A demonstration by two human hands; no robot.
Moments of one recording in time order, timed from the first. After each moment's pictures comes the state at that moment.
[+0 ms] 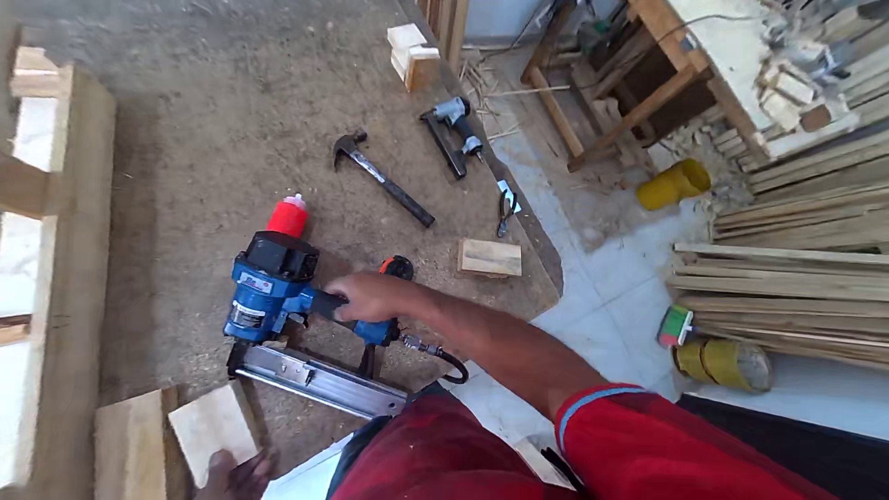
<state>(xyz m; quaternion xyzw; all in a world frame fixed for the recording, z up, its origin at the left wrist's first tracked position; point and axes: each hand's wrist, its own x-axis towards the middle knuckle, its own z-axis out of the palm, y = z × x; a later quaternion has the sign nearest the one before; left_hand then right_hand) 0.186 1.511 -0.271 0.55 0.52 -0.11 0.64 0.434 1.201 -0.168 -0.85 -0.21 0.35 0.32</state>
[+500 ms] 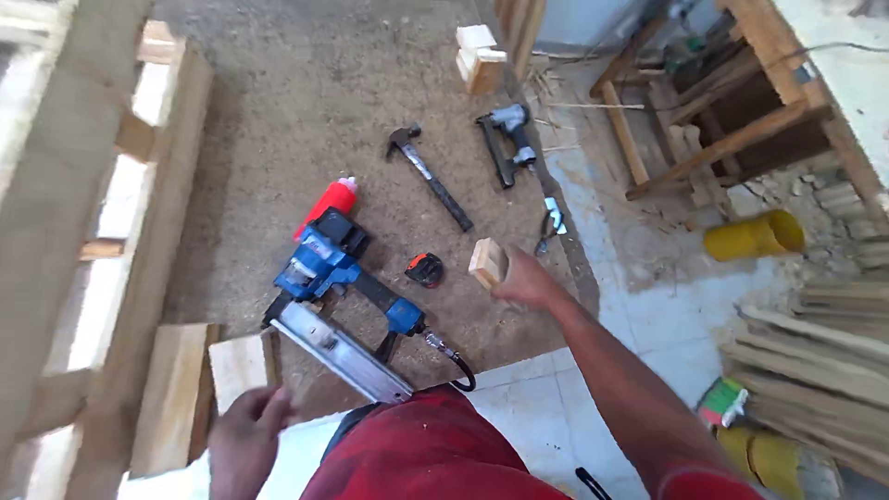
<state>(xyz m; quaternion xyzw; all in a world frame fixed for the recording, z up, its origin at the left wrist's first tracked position) 0.205 1.456 -0.185 0.81 0.28 -0.12 0.50 0.413 0.993 -0.179 -0.94 0.03 0.23 0.25</state>
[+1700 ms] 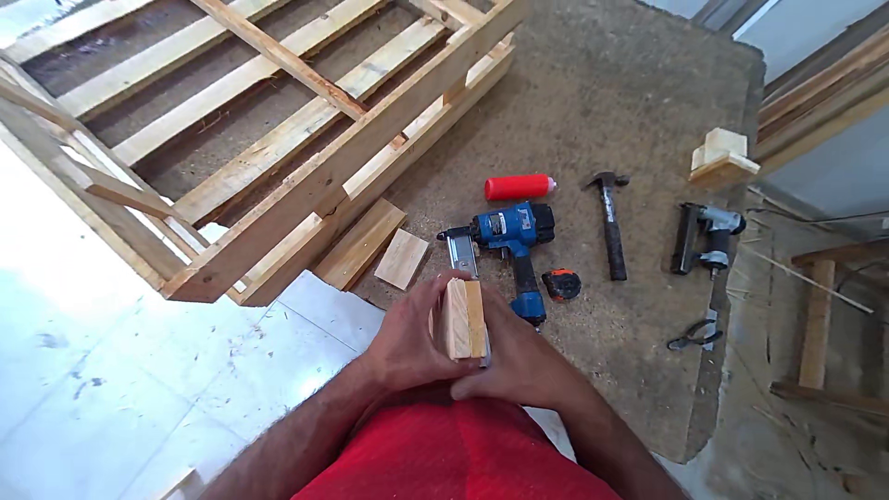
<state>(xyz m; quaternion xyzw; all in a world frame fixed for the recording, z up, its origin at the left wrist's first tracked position) 0.155 1.427 -0.089 0.83 0.06 0.09 0.54 0.261 1.243 -0.061 -0.78 -0.39 0.33 0.37</state>
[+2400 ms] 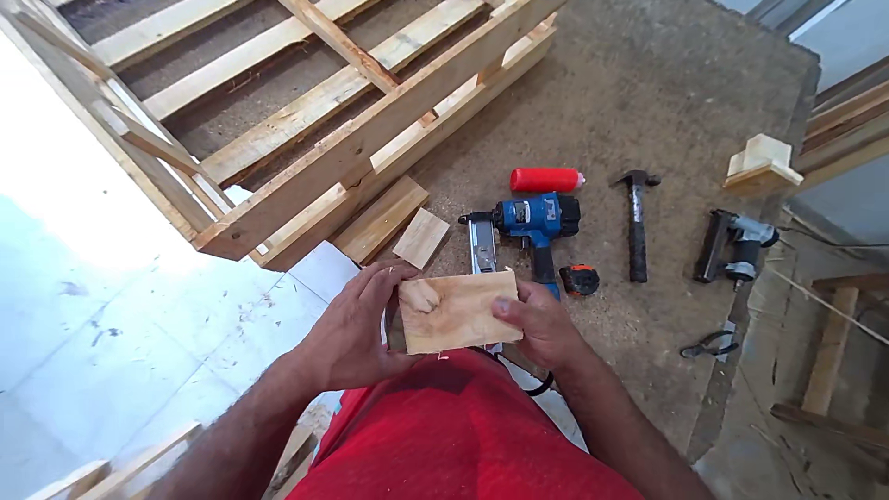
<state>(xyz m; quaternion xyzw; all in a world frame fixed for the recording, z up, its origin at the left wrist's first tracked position) 0.076 1.480 -0.078 0.93 0.06 0.10 0.36 0.261 1.251 -0.089 -0.52 -0.16 0.52 0.66</state>
